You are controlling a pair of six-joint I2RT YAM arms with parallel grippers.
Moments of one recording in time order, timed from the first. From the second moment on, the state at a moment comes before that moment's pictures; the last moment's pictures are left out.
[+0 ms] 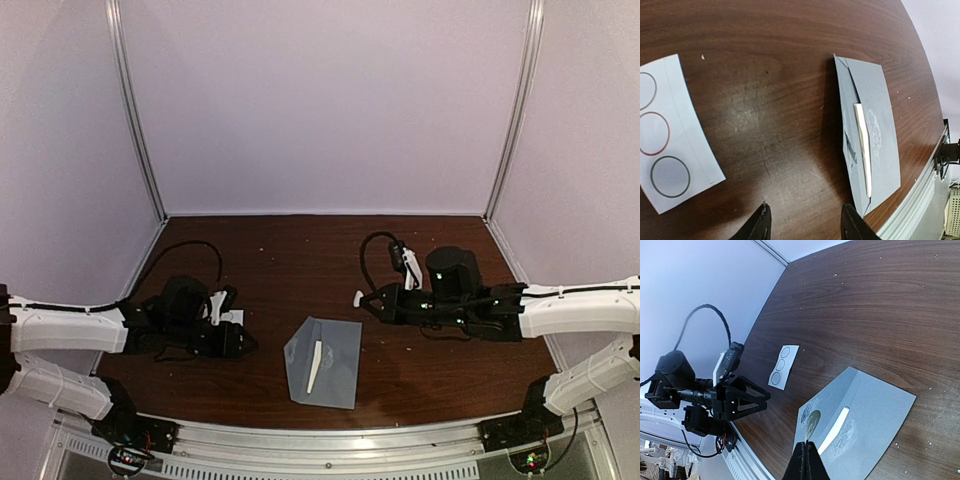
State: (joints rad) left arm -0.74 1.16 0.45 -0.07 0.22 -0.65; right arm 0.95 1.26 0.71 0.12 -0.04 0.82
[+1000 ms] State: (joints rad) left arm -0.88 1.51 0.62 0.07 0.22 -0.63; right arm 0.95 1.25 0.71 0.12 -0.04 0.81
